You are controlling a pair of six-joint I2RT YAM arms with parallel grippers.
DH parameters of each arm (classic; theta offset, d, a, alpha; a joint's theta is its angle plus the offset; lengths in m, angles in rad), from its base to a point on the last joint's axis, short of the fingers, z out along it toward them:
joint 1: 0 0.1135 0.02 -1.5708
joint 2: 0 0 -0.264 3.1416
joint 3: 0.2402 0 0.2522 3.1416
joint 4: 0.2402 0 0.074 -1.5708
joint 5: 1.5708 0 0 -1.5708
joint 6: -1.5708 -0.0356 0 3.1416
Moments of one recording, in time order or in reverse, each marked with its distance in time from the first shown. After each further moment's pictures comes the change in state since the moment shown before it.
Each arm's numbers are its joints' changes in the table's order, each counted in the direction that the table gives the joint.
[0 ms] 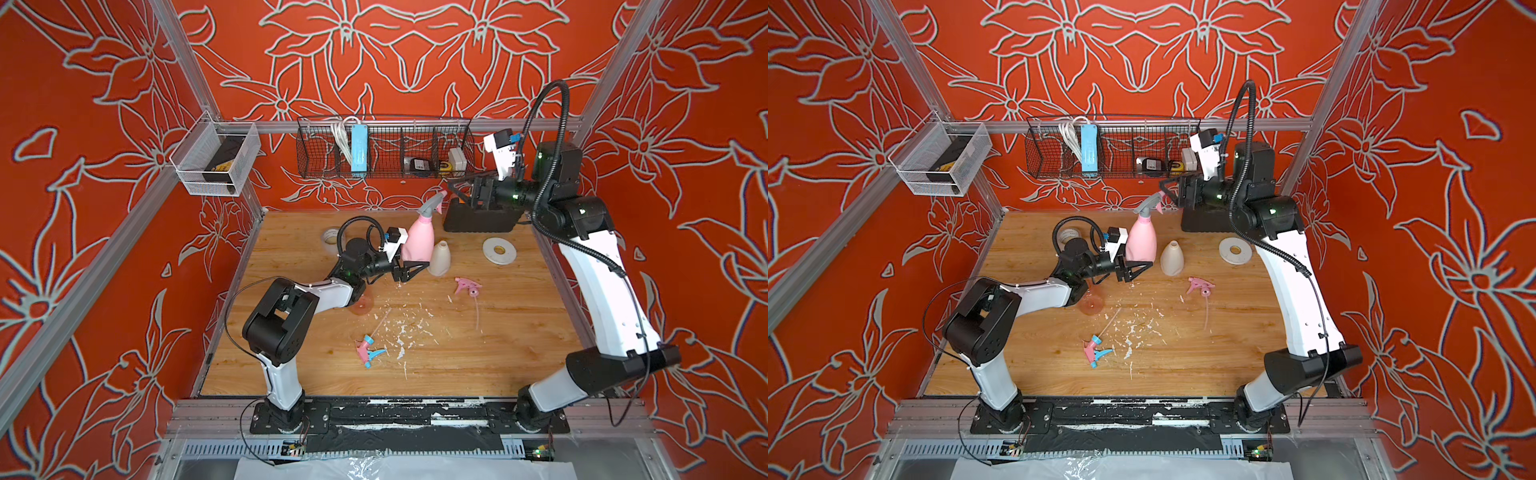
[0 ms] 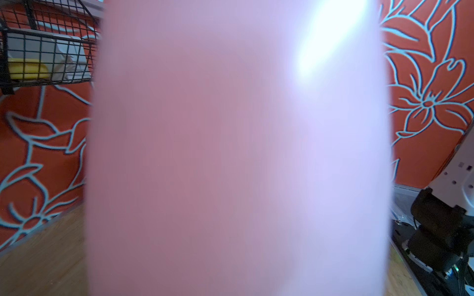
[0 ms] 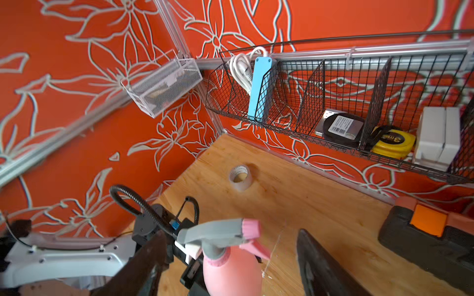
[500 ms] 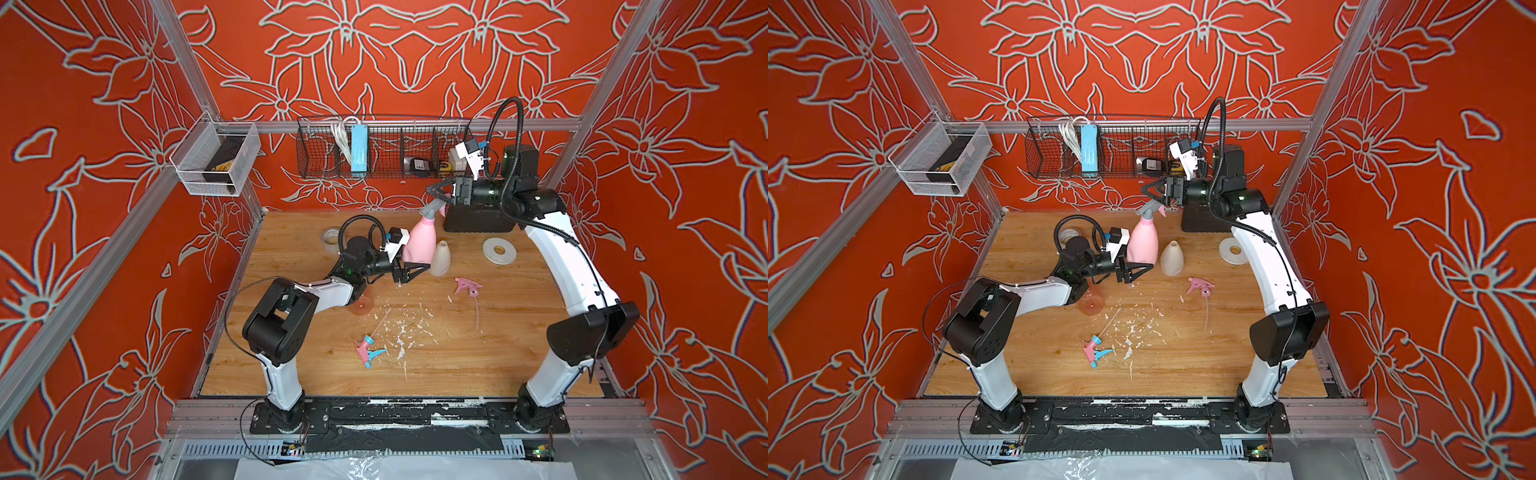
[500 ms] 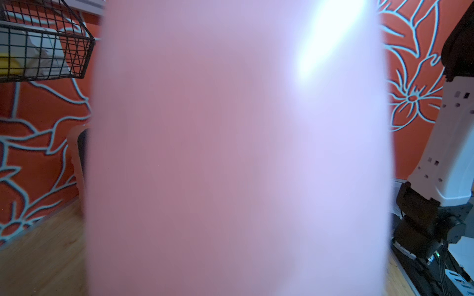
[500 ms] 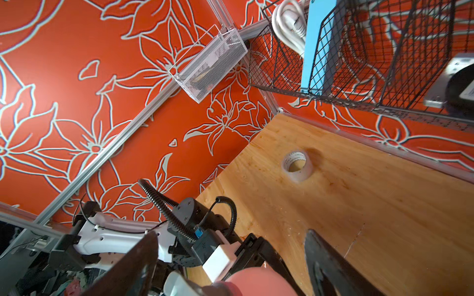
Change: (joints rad) left arm 0.000 0.001 0.022 0.031 0.040 -0.006; right arm 0.015 0.139 -0.064 -0.140 -0.303 -0.120
